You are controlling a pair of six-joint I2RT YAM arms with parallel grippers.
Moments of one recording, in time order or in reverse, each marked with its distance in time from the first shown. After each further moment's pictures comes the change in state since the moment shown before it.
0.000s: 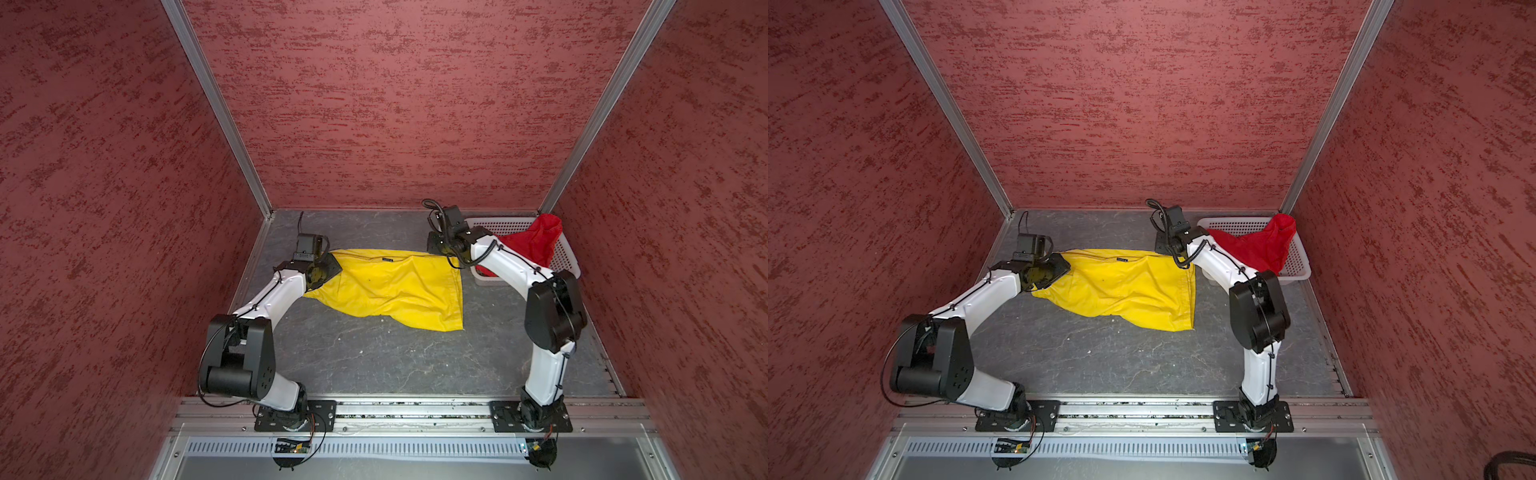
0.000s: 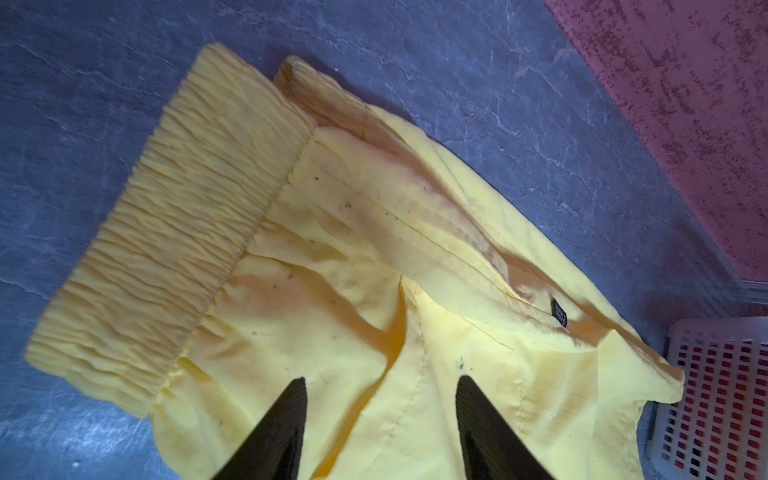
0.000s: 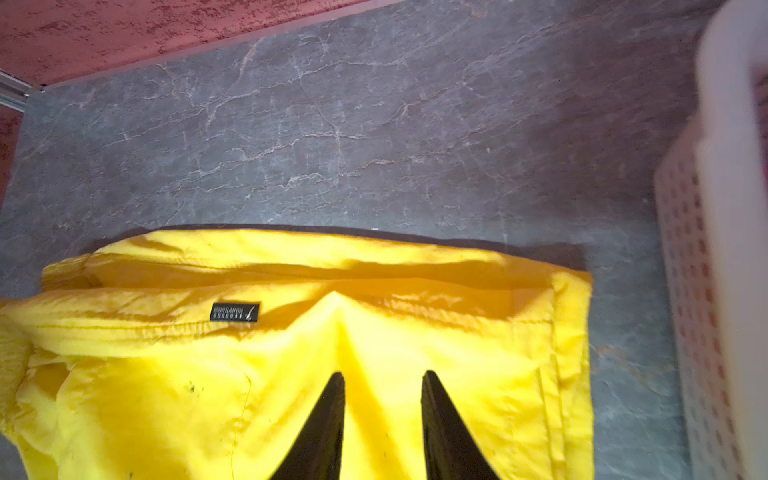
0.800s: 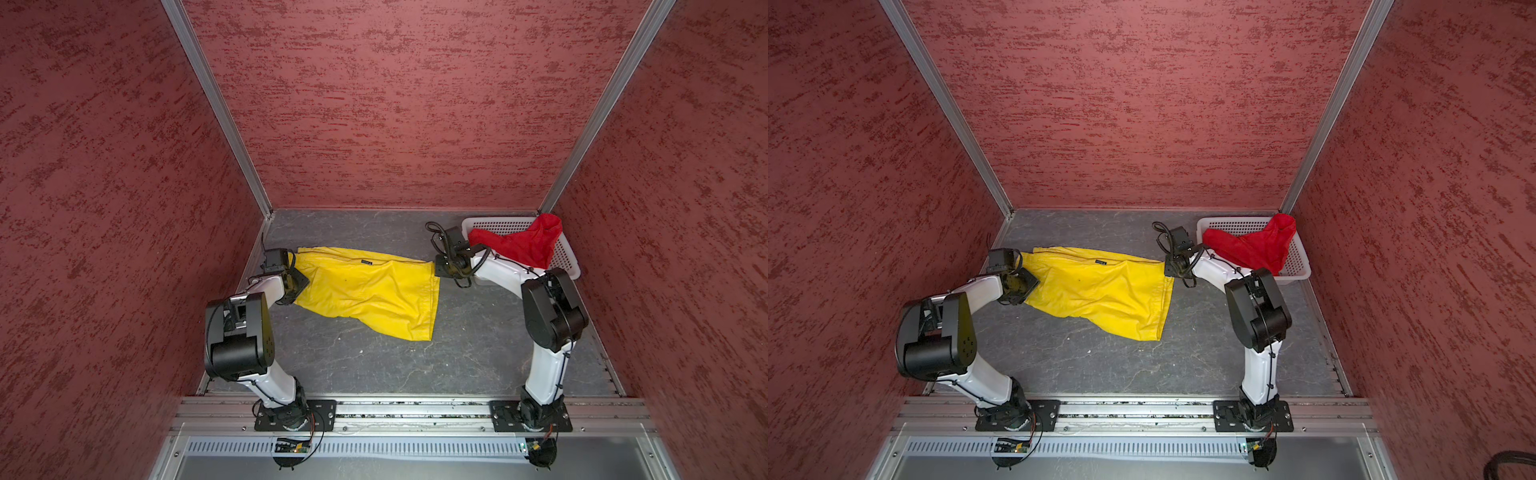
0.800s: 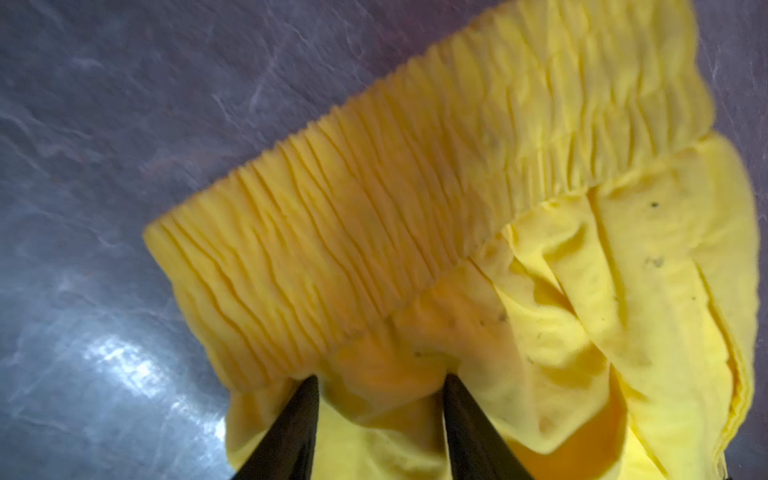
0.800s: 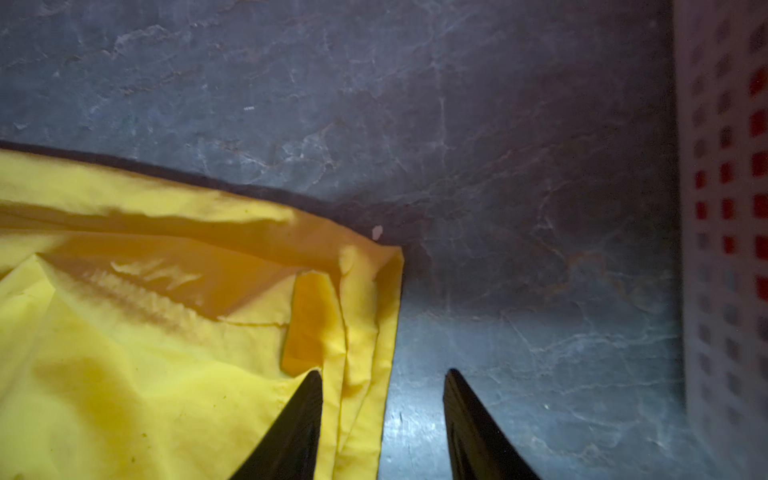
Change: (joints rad) left arm 0.298 0.144 -0.105 0.110 0.007 -0.006; right arm -0.012 0.064 -0.146 0.033 -0.002 -0.001
